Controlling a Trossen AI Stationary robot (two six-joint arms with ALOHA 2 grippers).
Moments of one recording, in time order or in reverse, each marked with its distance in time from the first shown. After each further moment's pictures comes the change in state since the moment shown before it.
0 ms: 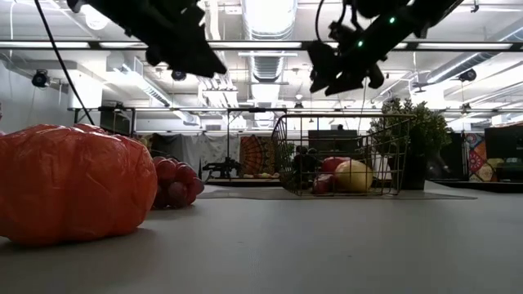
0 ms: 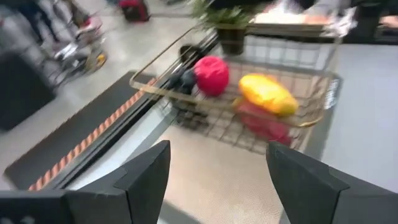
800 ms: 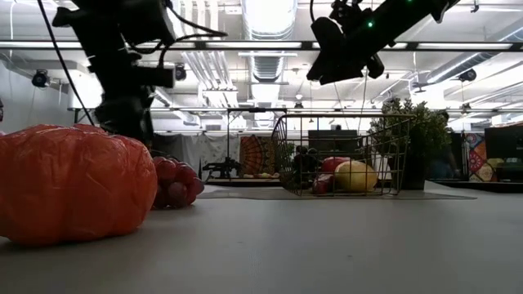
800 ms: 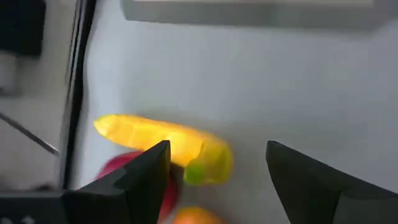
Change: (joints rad) left arm 0.130 0.049 -0.005 -0.698 0.151 0.115; right arm 0.143 -0.025 0.000 -0.027 0.002 -0.019
